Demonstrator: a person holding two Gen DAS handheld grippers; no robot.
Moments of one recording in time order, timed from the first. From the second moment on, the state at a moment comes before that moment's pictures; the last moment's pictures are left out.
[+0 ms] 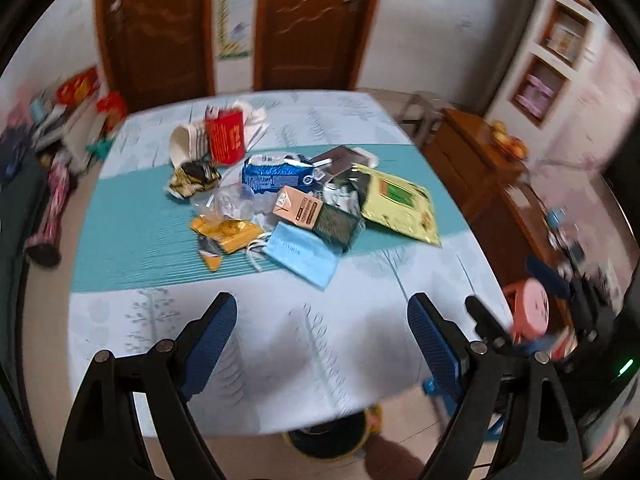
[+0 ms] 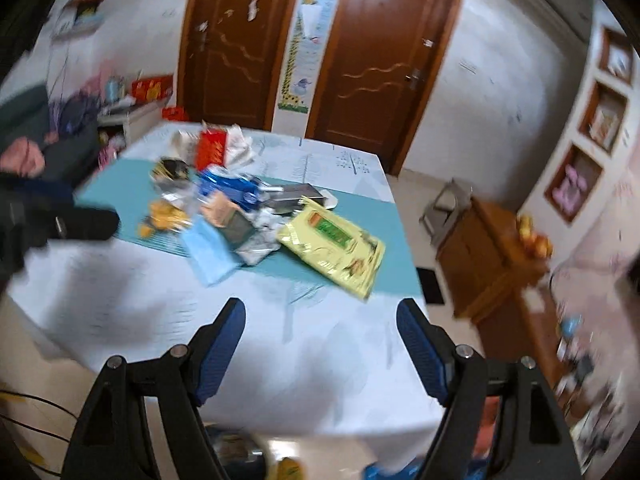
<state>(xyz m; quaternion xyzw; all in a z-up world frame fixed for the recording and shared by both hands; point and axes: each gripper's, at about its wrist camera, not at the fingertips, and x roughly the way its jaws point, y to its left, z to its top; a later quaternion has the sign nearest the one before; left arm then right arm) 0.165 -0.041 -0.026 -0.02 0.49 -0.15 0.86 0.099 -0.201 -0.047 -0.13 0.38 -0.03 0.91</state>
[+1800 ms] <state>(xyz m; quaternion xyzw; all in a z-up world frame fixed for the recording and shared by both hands) 0.334 -0.083 -0.130 -0.20 0.63 0.03 0.75 0.297 -0.321 -0.090 0.08 0.47 0.24 0.85</state>
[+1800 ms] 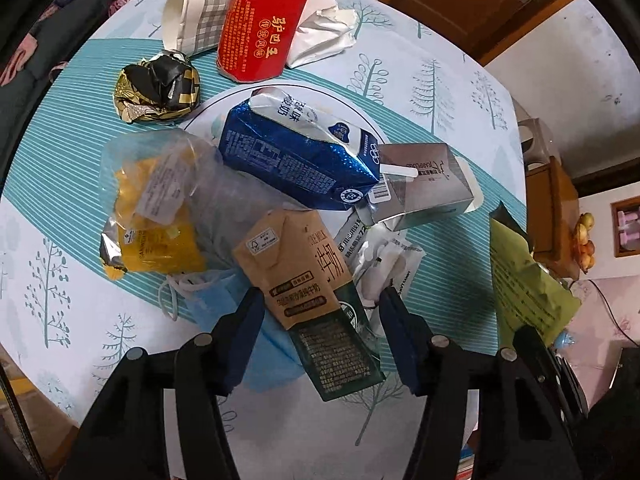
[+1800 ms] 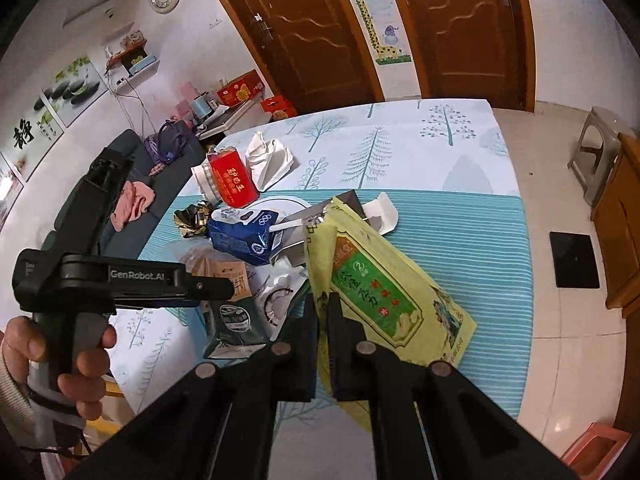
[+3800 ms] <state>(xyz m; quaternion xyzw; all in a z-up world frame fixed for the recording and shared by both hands) 0.128 -0.013 -0.010 -0.07 0.54 -0.20 0.81 0.063 -0.244 -0.015 0.30 0.40 0.17 0.85</state>
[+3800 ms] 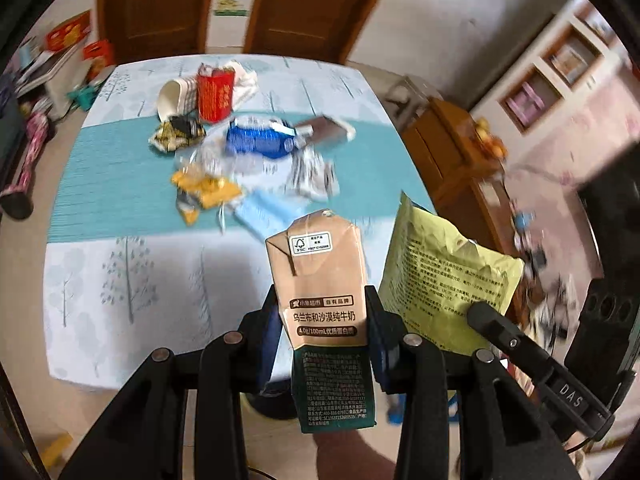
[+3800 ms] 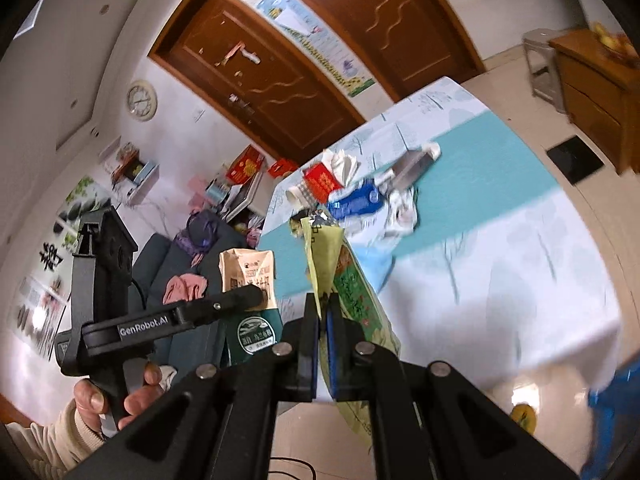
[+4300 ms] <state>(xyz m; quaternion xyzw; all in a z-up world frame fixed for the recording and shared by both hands) 0.002 -0.016 -0.099 0.06 0.61 -0.29 0.74 -0.094 -0.175 -0.093 0.35 0.44 0.05 0.83</state>
